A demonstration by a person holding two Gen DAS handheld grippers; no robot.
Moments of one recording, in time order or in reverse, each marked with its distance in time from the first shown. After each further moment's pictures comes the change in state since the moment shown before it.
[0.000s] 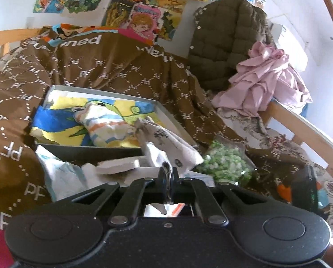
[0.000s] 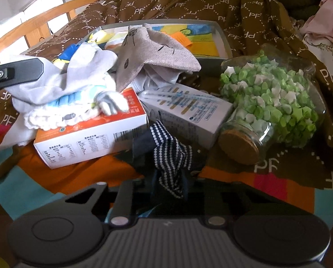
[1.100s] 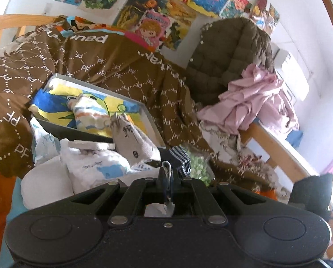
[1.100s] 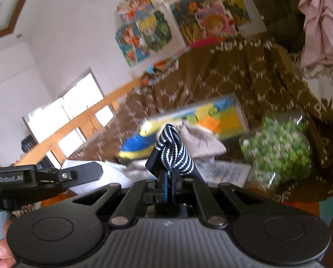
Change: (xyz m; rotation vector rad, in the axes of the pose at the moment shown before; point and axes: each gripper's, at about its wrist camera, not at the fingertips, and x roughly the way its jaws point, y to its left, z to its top) left arm -0.057 -0.063 -0.009 -0.195 -0.060 -0.010; right arm -0.113 -0.028 -0.004 0.182 -0.427 0.313
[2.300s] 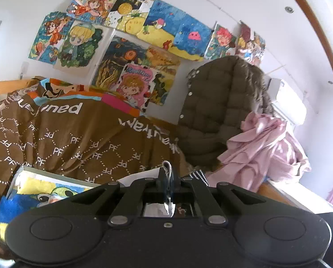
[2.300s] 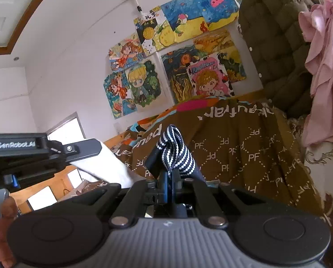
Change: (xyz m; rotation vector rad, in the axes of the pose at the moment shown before) left arm 0.113 -0.037 0.142 0.151 -0.249 -0.002; right arm 0.084 -0.051 0.123 -0.083 -0.265 -0.073
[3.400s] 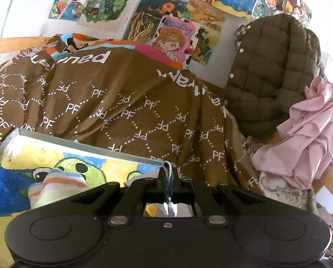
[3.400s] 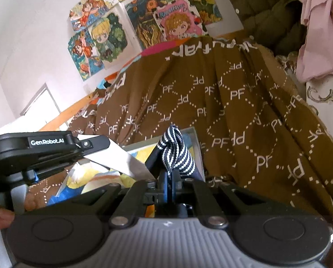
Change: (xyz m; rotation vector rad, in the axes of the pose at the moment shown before) left arm 0.151 0.071 -0.048 -0.047 0.187 0.183; right arm 0.099 -0.061 -0.049 0.125 0.260 -0.095
